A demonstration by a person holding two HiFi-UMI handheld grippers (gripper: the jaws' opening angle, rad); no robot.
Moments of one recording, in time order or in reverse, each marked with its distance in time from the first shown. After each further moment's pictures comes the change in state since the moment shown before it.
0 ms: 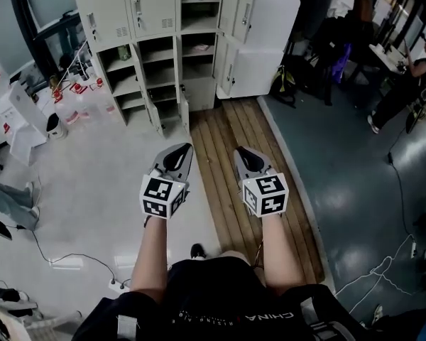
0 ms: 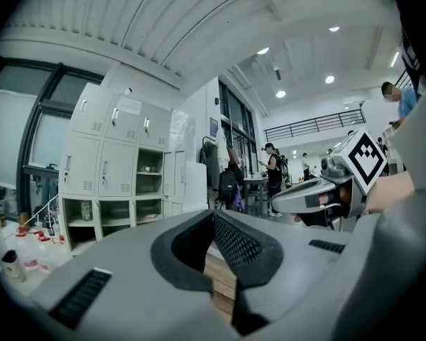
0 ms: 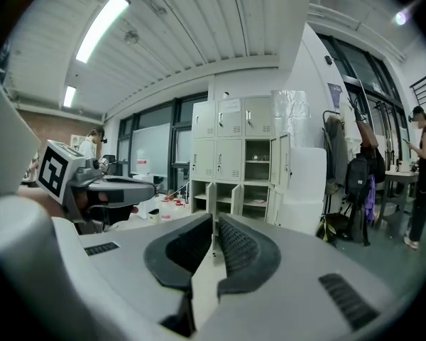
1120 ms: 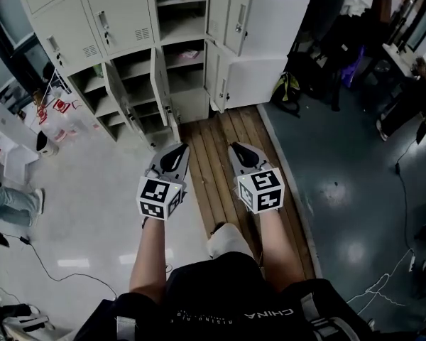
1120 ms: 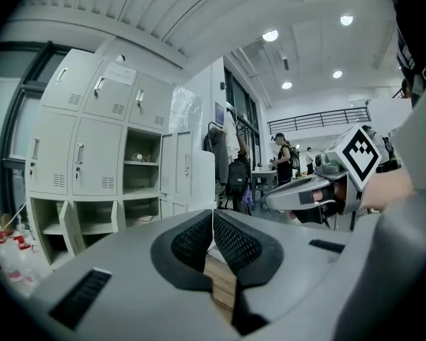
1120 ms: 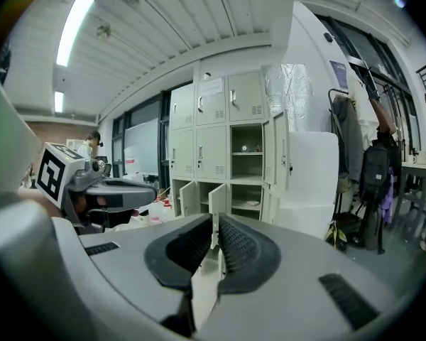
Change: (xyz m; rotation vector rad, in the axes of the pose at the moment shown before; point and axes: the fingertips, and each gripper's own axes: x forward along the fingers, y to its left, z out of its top) left arm 0.293 0.120 0.010 -0.015 0.069 -0.014; right arm 0.241 -0.207 0.044 0.036 0.049 0.039
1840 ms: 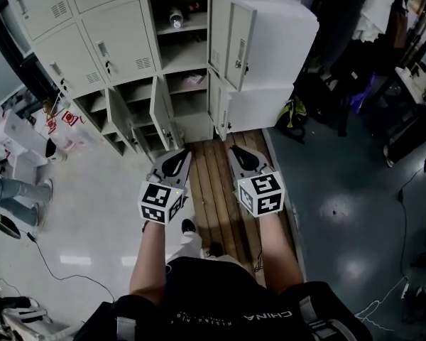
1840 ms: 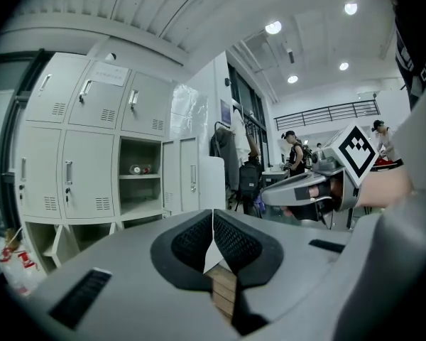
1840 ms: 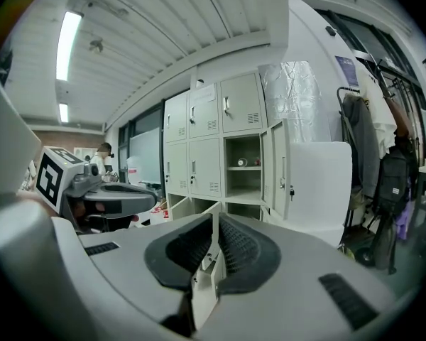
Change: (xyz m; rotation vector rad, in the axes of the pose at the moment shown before) left arm 0.121 0.037 0.117 0.020 0.022 0.060; right arm 0.066 -0.112 0.128 0.002 -0.034 0.079
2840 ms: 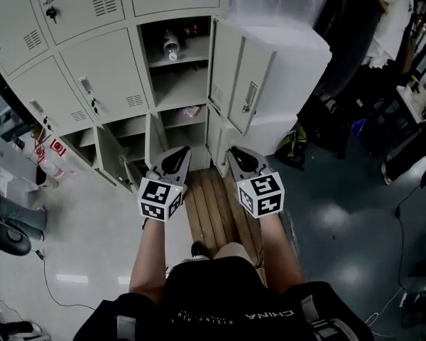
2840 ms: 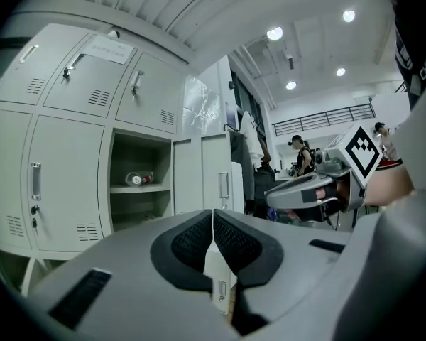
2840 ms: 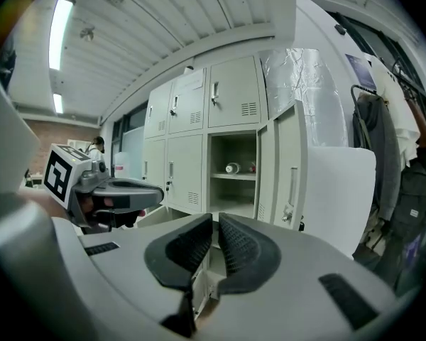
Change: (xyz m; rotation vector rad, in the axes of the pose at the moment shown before) left arm 0.174 0.165 0.048 0.012 -0.065 -0.032; right arm 0.195 -0.096 0.079 -0.049 -0.011 -0.030
